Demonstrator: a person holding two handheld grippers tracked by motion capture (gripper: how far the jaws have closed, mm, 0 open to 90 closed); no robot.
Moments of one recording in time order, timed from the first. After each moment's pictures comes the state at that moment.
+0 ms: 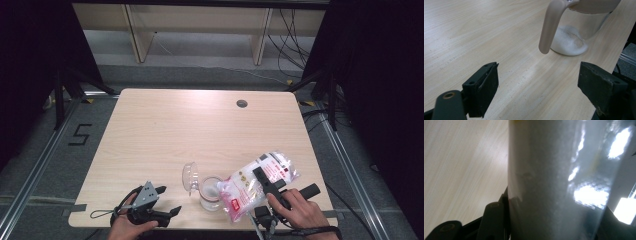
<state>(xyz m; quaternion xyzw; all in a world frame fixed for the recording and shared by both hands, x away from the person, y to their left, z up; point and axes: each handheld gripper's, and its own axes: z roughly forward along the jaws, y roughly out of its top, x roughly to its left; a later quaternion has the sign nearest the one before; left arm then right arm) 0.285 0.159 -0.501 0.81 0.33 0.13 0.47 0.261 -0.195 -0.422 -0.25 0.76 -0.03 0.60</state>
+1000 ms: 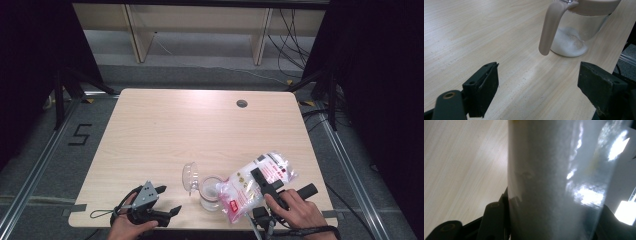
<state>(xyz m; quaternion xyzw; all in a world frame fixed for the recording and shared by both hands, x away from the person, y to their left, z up) 0.285 0.159 -0.500 0.81 0.33 0.13 0.47 0.260 -0.191 -0.424 -0.26 0.76 -0.03 0.60</state>
